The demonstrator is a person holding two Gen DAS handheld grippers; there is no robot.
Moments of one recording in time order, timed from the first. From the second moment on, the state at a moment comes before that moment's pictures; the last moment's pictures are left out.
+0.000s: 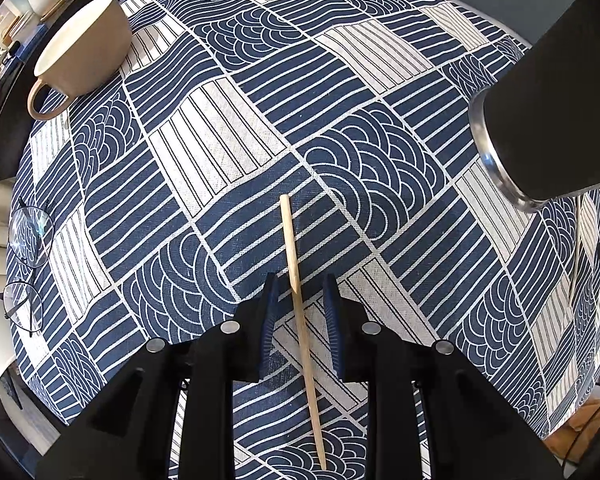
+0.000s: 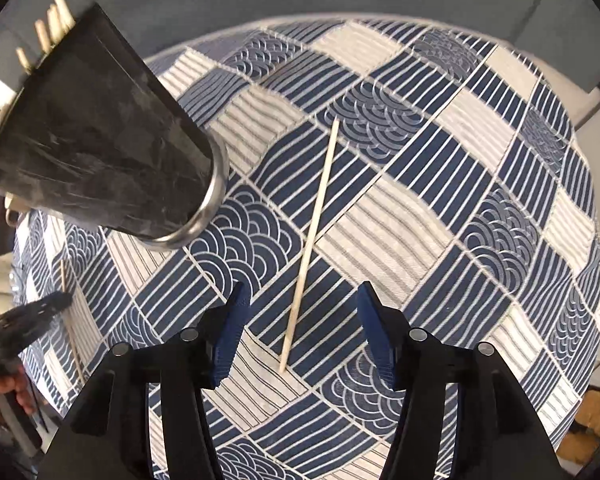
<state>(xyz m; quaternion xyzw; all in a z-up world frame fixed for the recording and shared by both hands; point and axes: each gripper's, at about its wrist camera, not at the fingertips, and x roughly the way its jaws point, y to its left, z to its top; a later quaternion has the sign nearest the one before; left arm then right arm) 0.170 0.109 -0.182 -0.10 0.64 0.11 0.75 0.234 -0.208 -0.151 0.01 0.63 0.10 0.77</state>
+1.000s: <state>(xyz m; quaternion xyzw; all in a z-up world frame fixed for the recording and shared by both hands) 0.121 0.150 -0.160 -0.20 0.62 0.12 0.75 0.223 -0.295 -0.134 0.14 0.62 0.07 0.77</state>
